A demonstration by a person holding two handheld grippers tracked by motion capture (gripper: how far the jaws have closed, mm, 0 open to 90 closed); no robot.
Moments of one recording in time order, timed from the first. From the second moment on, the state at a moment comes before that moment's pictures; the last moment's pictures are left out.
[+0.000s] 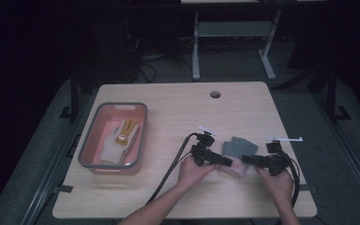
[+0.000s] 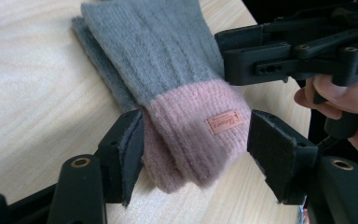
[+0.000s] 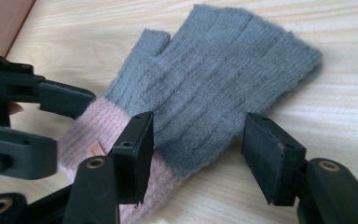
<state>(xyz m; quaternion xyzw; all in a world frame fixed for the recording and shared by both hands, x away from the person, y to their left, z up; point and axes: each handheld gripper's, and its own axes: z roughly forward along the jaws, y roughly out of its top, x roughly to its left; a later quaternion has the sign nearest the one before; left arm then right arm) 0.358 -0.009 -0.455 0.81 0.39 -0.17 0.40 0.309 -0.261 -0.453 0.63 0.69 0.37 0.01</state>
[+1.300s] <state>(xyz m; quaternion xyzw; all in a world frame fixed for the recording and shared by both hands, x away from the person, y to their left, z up) 0.365 0.004 -0.473 0.78 0.43 -0.21 0.40 0.310 -0.245 -0.459 0.62 0.68 0.40 -0.04</state>
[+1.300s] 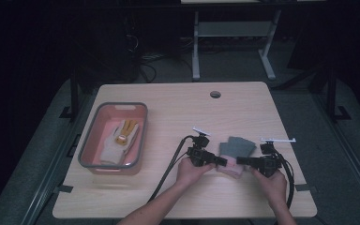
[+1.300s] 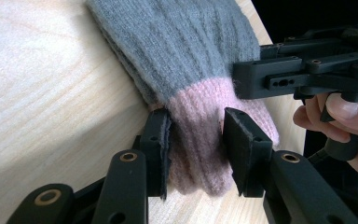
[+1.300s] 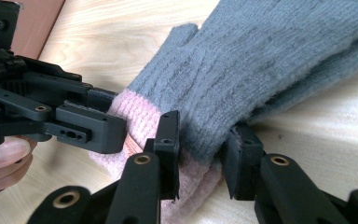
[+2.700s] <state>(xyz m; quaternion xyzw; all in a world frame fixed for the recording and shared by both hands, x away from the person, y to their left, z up) 0.367 0.014 -0.473 0.78 0.44 -0.21 0.39 0.315 -0.240 -0.468 0.62 0.67 0.40 -0.07</state>
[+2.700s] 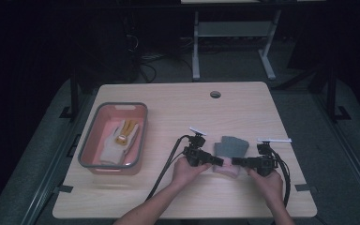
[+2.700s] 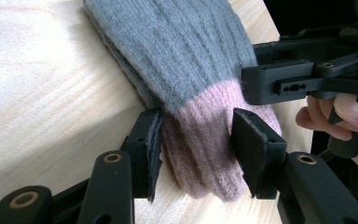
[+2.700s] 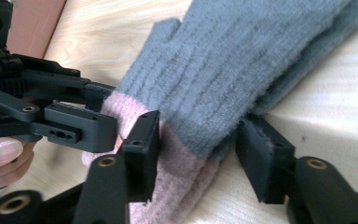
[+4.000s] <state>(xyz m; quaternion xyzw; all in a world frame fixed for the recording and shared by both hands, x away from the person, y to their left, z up) 0.372 0.066 -0.437 0.77 0.42 -0.19 0.44 0.333 -0.197 -0.424 0.57 0.69 0.44 -0.06</state>
